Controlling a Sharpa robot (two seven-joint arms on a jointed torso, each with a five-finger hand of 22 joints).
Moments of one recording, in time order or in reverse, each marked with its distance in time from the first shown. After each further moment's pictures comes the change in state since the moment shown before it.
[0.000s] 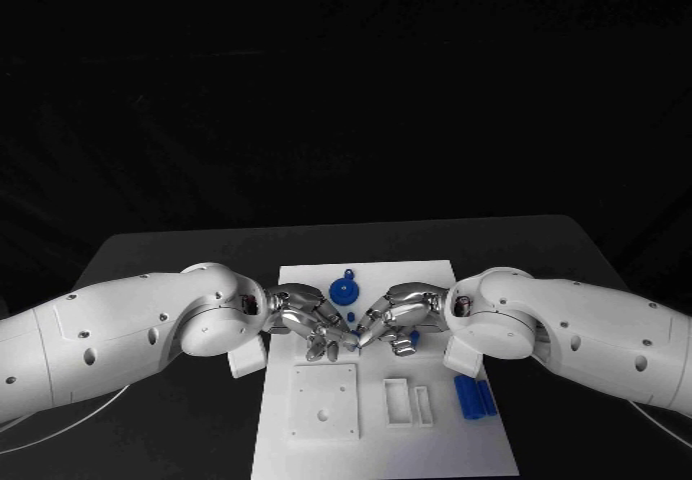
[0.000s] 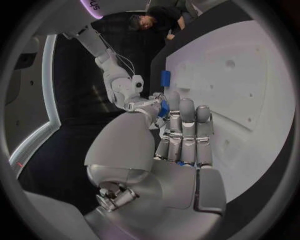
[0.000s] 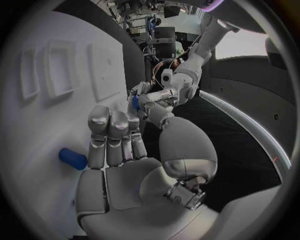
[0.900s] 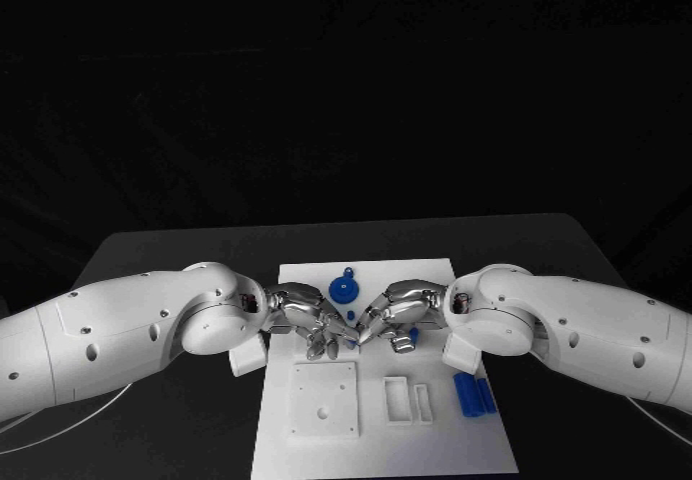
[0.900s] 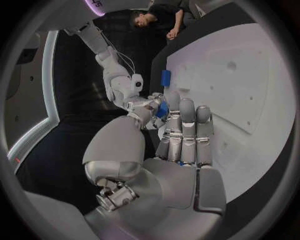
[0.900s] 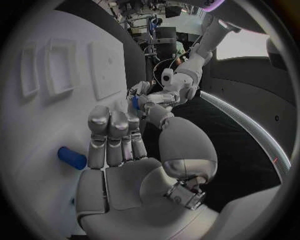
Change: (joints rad) left arm -0.002 0.005 -0.004 -0.012 0.038 -0.001 -0.012; left_hand -0.231 0.038 0.129 -0.188 0.024 0.000 0.000 0.008 0.009 0.000 0.000 0.004 -0.001 -0.002 0.001 0.008 -0.011 -0.005 -0.011 0.004 0.019 -0.026; right arm 0.002 0.004 0.001 -0.003 -0.006 0.000 -0.007; right_hand 0.005 -0.005 0.003 -0.003 0.004 0.002 -0.002 -0.001 -0.001 0.001 0.001 0.000 -0.001 0.003 0.000 0.000 0.001 0.000 -0.001 0.002 0.000 0.000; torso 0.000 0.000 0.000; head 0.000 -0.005
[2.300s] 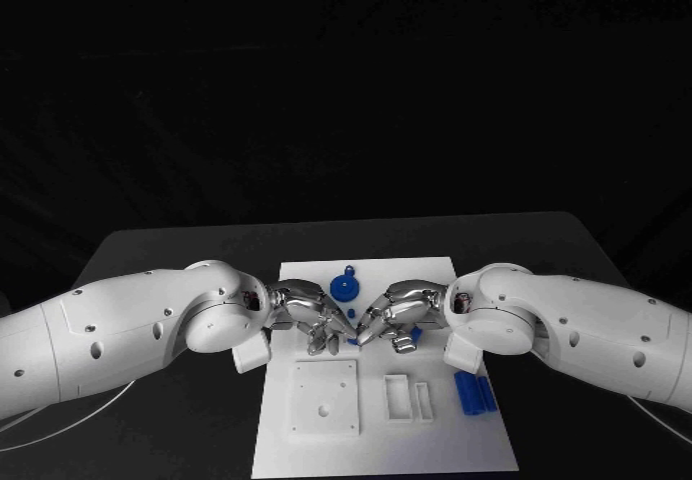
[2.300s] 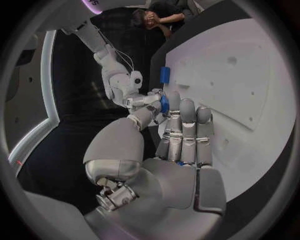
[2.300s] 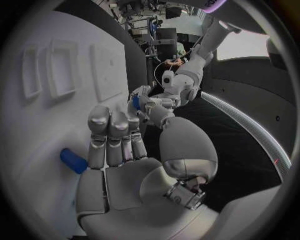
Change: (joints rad) left arm 0.000 0.006 -0.004 -0.002 -0.013 -0.035 0.011; left_hand -0.017 0.033 0.119 -0.159 -0.020 0.011 0.004 0.020 0.025 0.028 -0.013 0.003 0.004 0.013 -0.006 0.017 0.000 -0.001 0.000 0.000 0.037 -0.019; right arm -0.001 0.002 -0.002 -0.002 -0.003 0.009 -0.008; right_hand -0.001 -0.006 0.005 0.000 -0.001 0.000 0.000 0.001 0.004 0.000 0.000 -0.002 -0.001 0.000 0.001 0.000 0.000 0.000 0.005 -0.001 0.000 0.000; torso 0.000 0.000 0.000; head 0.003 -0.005
